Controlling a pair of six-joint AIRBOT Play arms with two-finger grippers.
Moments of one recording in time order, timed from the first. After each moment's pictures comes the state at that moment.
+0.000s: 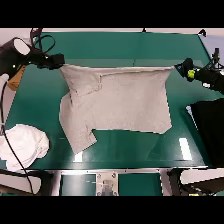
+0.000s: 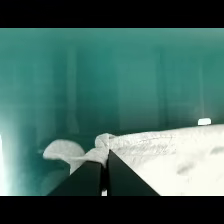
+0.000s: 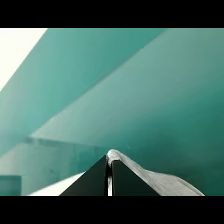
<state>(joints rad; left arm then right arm) 0.00 -1.61 1.61 1.20 -0.95 -1.47 -0.38 -1.60 1.27 -0.35 0.78 1.03</state>
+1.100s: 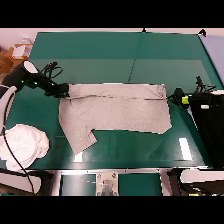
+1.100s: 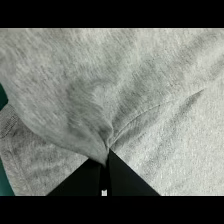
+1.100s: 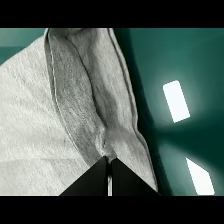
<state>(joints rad) 0.03 -1.62 1.34 1.11 -1.18 -1.35 -0.46 -1.53 0.98 -0.69 0.95 1.15</state>
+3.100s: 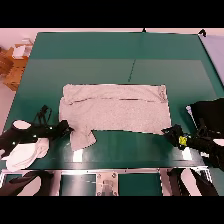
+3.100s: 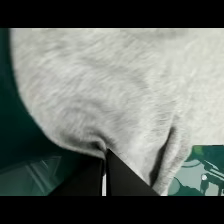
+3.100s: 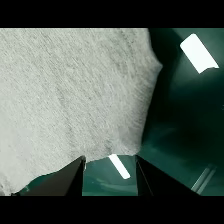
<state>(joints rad) 0.11 -1.04 0.35 0.64 -0.85 -1.26 -0.67 -0.76 0.18 -0.72 1.08 1.31</state>
